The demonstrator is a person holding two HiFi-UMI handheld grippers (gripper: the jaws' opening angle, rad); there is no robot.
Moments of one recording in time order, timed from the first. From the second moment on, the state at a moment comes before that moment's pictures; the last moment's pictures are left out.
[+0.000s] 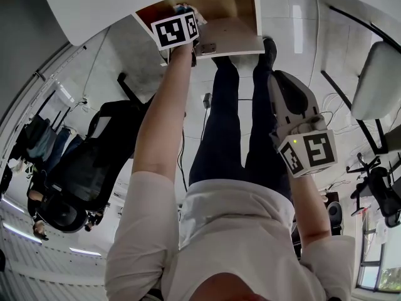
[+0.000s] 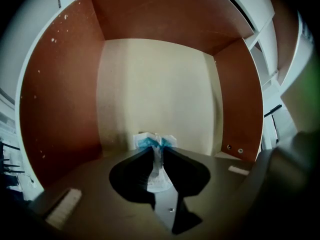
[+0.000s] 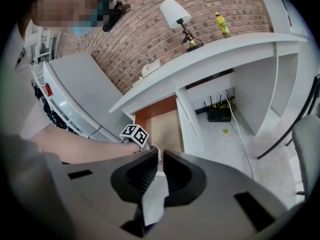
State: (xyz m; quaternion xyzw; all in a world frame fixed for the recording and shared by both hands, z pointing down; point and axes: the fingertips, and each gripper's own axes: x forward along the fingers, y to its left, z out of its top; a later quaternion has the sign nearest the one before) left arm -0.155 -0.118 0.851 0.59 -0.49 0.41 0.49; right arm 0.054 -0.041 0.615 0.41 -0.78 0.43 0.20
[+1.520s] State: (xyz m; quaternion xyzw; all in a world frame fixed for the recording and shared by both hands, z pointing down) left arm -0.139 -0.095 0.664 0.73 -0.56 0.26 0.28; right arm 0.060 -0.019 0.604 0.42 -0.79 0.40 0.20
